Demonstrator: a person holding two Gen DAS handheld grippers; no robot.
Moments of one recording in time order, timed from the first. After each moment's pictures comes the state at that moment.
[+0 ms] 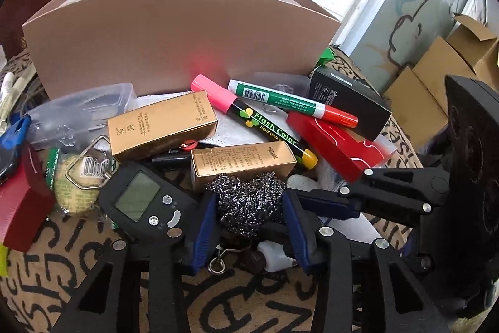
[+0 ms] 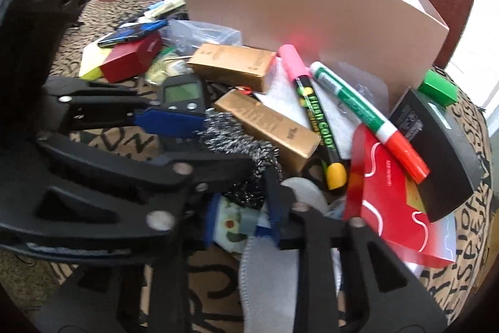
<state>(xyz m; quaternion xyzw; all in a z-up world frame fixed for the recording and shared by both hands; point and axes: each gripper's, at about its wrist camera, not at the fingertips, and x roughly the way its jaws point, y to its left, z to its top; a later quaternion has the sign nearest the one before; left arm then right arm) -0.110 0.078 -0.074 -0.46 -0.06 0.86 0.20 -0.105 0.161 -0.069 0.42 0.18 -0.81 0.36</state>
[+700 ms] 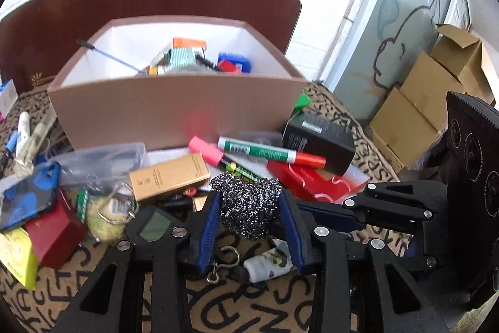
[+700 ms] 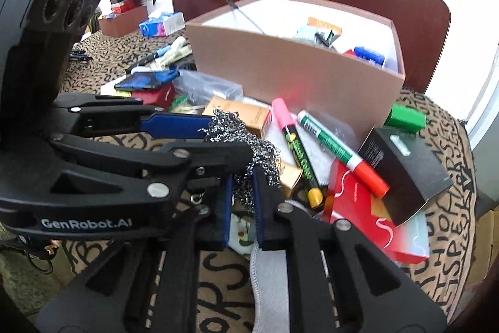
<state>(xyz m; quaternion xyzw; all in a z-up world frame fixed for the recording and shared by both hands) -0.094 0.072 -0.014 -0.38 -0.06 0.90 0.21 -0.083 0.172 -0.012 0.36 0.14 -0.85 0.36</state>
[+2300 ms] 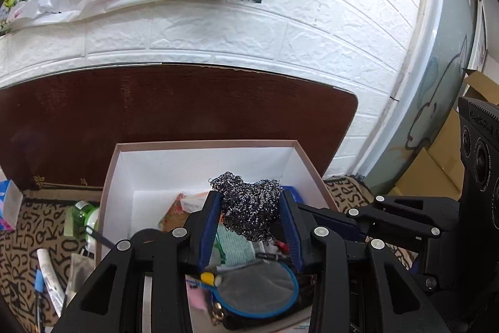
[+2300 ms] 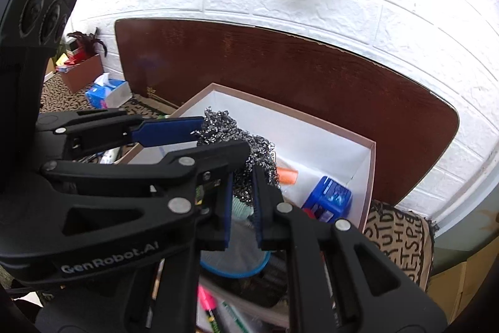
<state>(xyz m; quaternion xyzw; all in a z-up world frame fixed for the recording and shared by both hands) -0.290 0.033 0.089 -0.33 -0.06 0.93 0.17 -0.270 0.094 0.097 0.32 0.14 -0.88 0.31</state>
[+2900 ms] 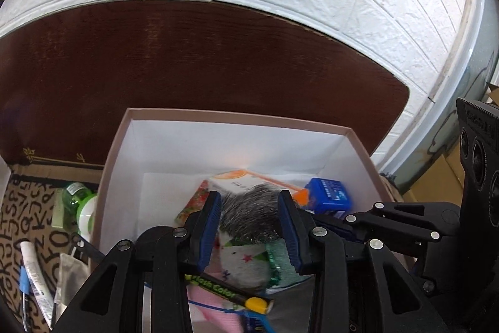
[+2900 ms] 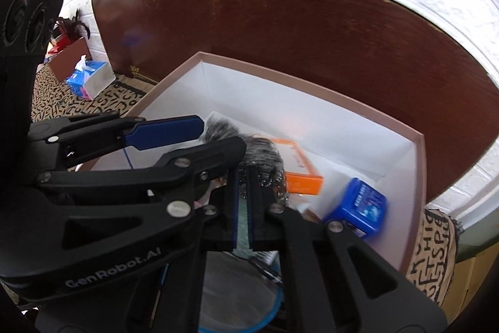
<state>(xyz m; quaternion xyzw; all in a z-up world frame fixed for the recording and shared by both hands) -0.339 -0.004 0.028 -0.38 -0.09 0.91 0.14 -0.326 0.052 0.044 0.39 0.14 -0.86 0.31</state>
